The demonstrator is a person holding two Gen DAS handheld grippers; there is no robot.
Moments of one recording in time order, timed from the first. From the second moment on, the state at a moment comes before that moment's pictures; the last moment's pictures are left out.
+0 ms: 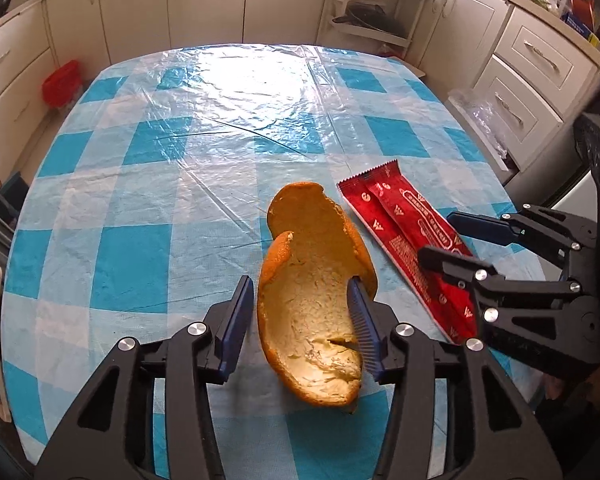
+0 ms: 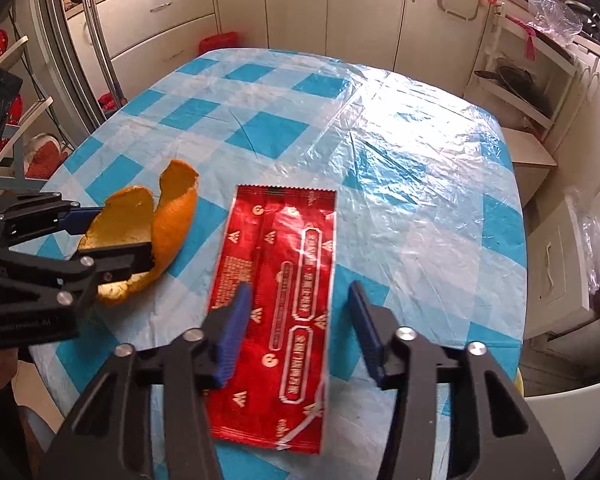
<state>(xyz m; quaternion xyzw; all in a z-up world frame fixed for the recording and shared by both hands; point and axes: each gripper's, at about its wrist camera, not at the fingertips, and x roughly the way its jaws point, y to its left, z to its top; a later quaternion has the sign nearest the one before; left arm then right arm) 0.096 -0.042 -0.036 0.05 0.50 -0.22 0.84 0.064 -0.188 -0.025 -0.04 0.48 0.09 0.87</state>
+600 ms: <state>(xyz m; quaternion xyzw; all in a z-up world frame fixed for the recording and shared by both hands) 0.089 -0.043 -0.035 0.04 0.49 -0.25 0.83 0.061 -0.184 -0.022 -0.05 0.48 0.09 0.87</state>
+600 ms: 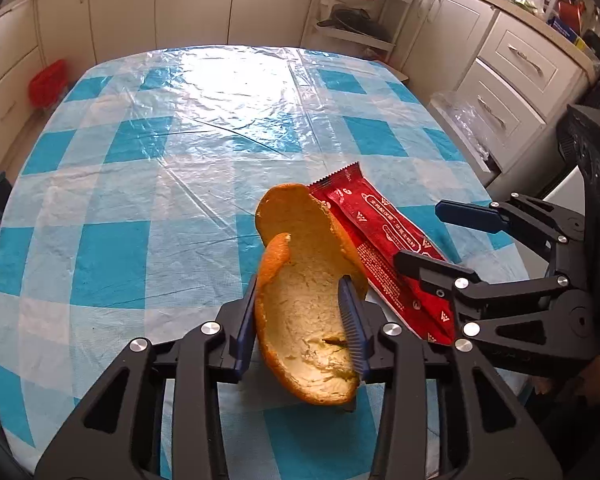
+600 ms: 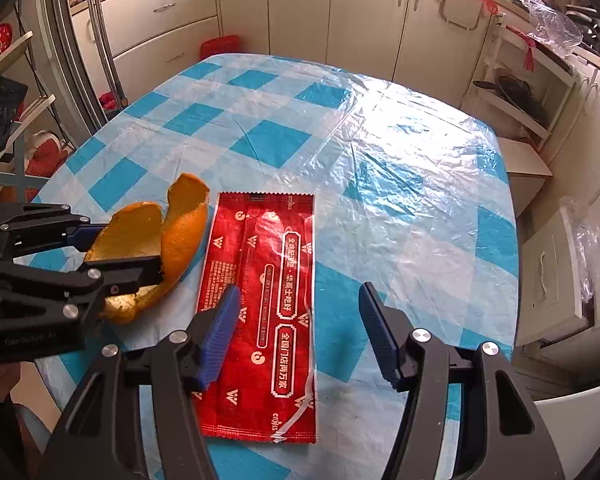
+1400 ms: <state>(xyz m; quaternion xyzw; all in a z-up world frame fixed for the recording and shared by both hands) 0.082 -0.038 0.004 -0.02 0.44 -0.25 0.86 0.051 -0.220 0.005 0.01 0.44 0.05 0.90</state>
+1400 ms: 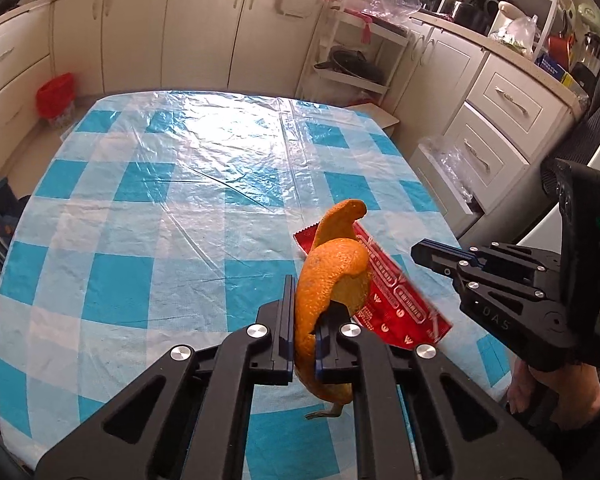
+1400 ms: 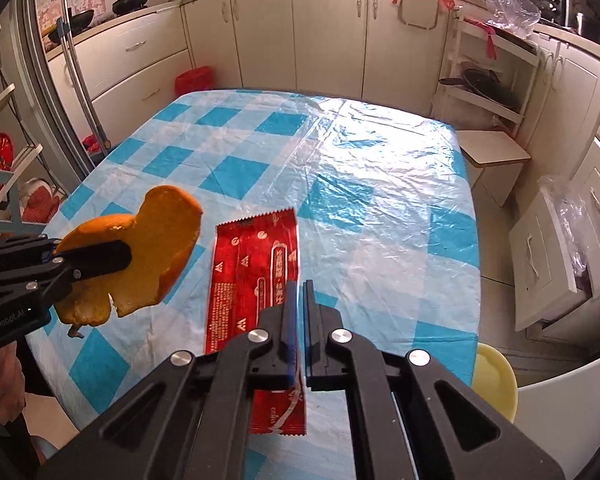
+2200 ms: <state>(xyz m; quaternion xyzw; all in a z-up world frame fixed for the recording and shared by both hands) 0.081 -0.053 0.019 -0.04 0.41 -0.27 0.87 0.022 -0.262 0.030 0.04 0.39 0.02 0.92</state>
